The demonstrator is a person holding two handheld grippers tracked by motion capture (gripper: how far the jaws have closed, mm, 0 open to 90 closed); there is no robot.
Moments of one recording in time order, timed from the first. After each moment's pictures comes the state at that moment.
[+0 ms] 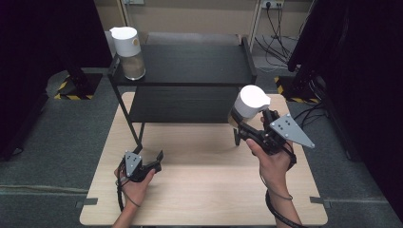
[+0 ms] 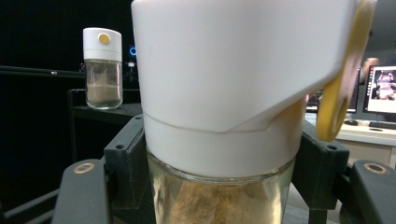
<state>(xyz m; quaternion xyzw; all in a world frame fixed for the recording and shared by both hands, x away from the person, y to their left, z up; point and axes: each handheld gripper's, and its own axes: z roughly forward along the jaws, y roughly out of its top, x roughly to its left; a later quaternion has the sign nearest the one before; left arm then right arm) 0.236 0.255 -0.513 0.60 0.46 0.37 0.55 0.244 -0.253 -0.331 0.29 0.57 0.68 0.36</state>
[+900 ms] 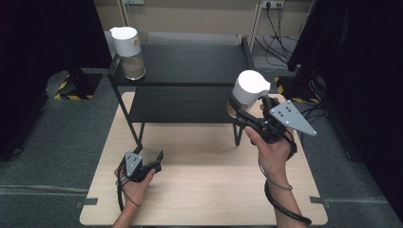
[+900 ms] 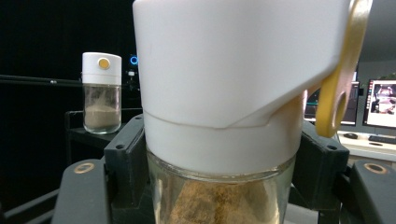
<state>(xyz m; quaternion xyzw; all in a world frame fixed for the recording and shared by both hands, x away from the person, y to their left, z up) 0.236 0.255 -0.513 0.60 0.46 0.37 0.55 0.255 -0.244 -0.302 0.28 0.57 0.68 0.37</state>
